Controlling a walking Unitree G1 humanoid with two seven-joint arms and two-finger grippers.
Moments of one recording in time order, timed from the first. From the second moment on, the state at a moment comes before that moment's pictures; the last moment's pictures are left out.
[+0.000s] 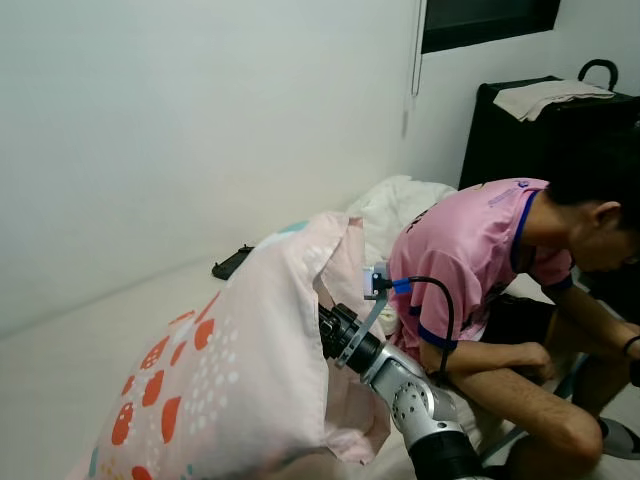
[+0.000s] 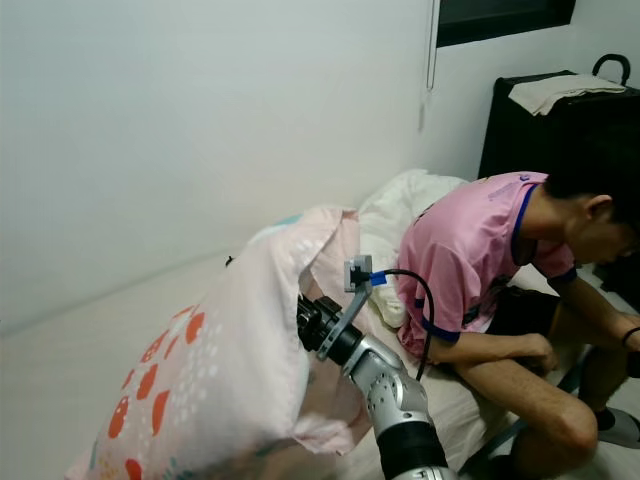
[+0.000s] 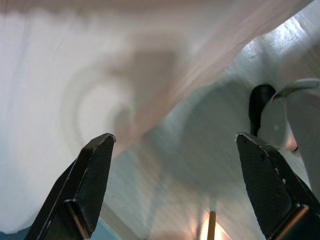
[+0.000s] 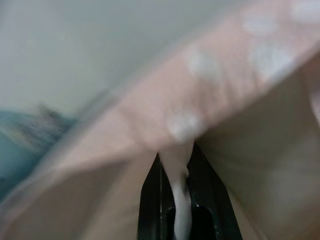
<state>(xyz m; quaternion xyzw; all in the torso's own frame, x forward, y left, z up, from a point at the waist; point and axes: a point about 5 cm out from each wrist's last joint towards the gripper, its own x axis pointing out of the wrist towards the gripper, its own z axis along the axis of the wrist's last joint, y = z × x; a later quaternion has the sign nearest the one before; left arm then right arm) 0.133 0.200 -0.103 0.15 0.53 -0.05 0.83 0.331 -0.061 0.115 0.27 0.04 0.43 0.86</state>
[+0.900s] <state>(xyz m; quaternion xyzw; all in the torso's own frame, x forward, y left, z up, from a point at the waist) 0.118 0.198 -0.108 0.14 0.55 -0.04 0.82 0.319 -0.125 0.021 0.14 0.26 0.14 0.94</state>
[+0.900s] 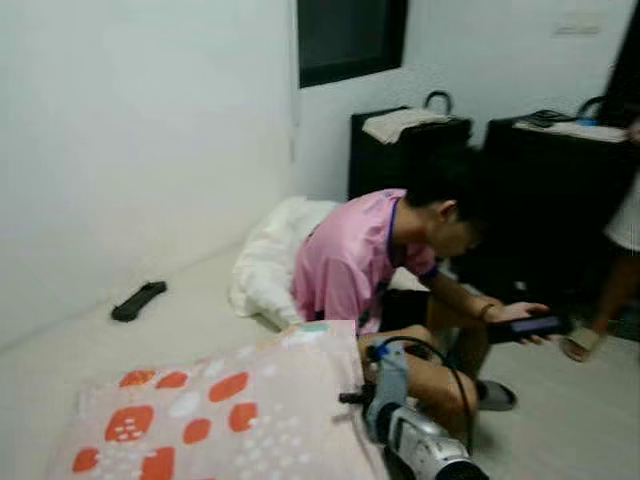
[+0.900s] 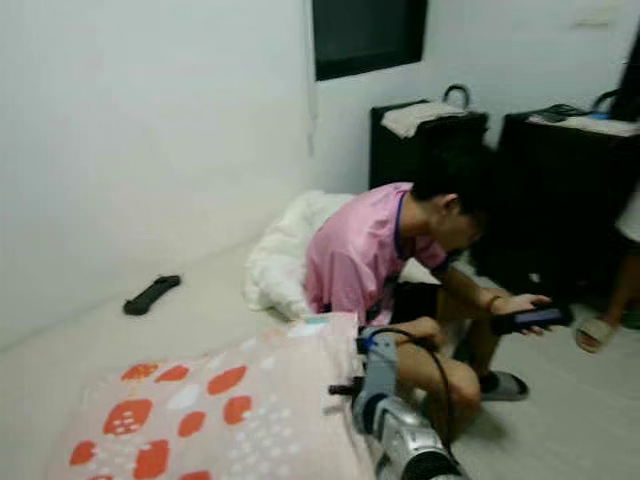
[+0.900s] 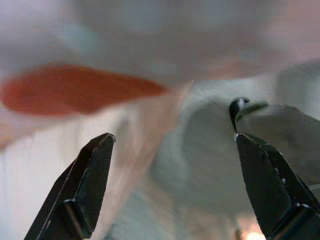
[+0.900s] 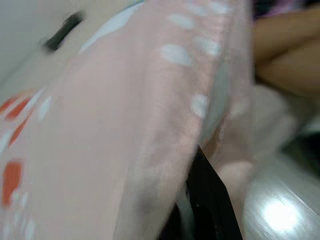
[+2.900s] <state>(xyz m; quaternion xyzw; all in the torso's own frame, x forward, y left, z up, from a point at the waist) 0.131 0.262 -0.090 -0.46 0.36 0.40 0.70 0.328 -0.182 0.032 0.10 0.20 0.00 0.97</state>
